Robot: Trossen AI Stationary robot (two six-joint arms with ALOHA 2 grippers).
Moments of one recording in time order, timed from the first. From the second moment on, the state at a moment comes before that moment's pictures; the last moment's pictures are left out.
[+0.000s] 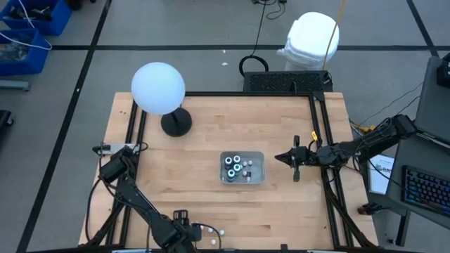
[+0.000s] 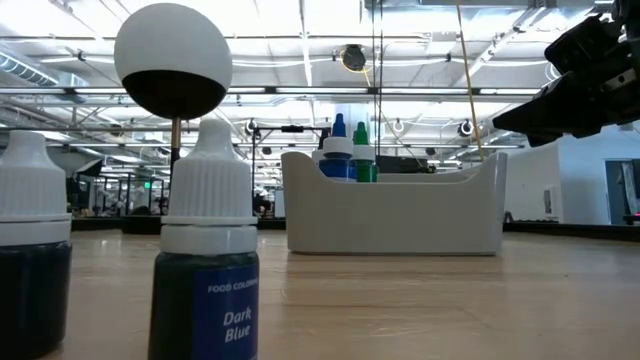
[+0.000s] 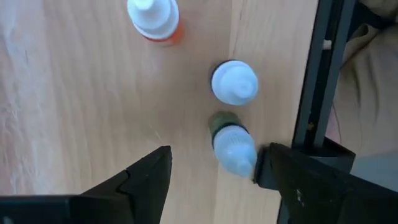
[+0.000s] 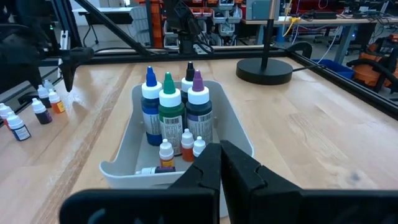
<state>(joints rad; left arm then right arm) -0.83 2.11 1.57 -0.91 0.00 -0.90 0.36 0.54 0.02 0.34 0.44 0.11</state>
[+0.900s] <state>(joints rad) -0.81 2.11 1.59 -0.90 0.02 -0.90 0.36 0.54 0.02 0.34 0.44 0.11</state>
